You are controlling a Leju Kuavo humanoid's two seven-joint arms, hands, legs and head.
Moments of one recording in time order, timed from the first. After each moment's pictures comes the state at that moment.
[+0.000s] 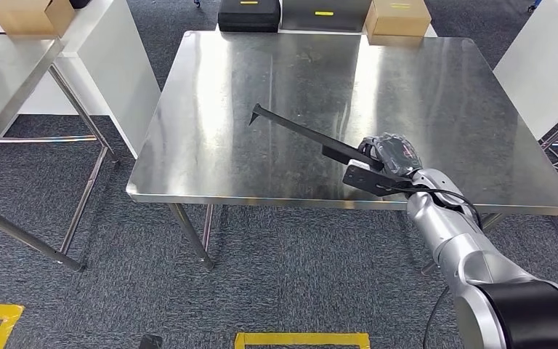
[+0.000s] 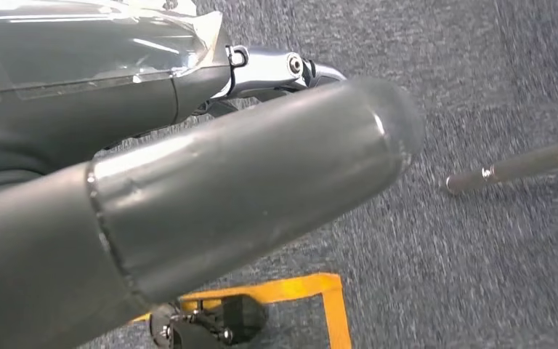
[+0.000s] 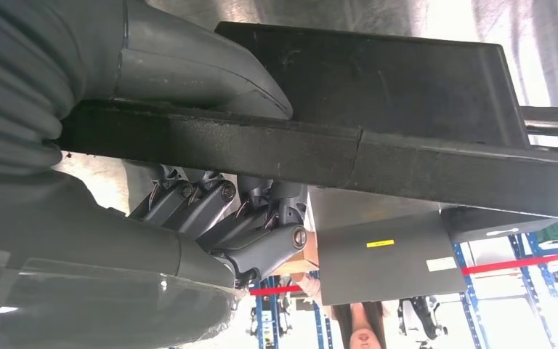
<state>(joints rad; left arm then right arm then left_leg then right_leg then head) -0.11 -0.16 0.42 -0.22 -0.44 0.30 -0.58 -1.00 -0.07 0.24 -0.30 1.03 -0.20 -0.54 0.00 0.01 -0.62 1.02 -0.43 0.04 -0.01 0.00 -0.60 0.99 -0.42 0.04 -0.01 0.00</state>
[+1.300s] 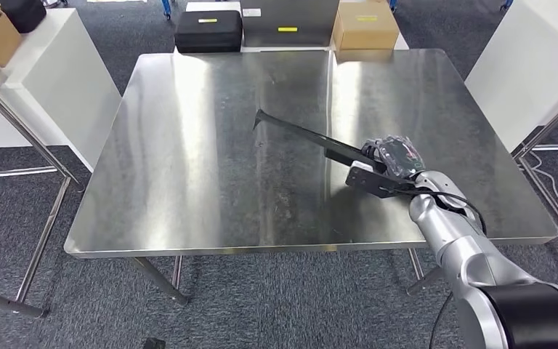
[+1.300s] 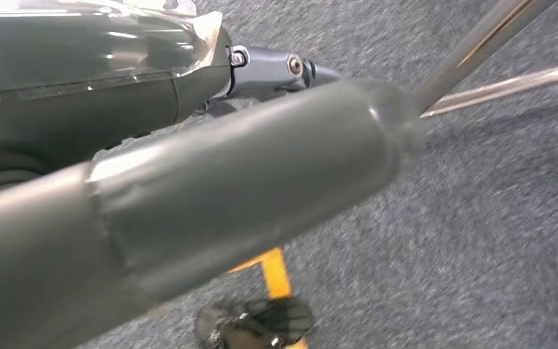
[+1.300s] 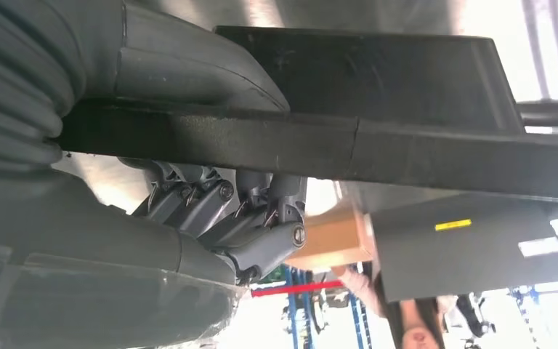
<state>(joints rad) -0.10 -0.15 0.41 -0.21 -0.48 0.27 -0.57 -1.00 -0.08 0.24 -0.30 1.02 -0.21 -0.54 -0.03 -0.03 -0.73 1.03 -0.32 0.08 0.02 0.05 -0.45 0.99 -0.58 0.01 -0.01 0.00</state>
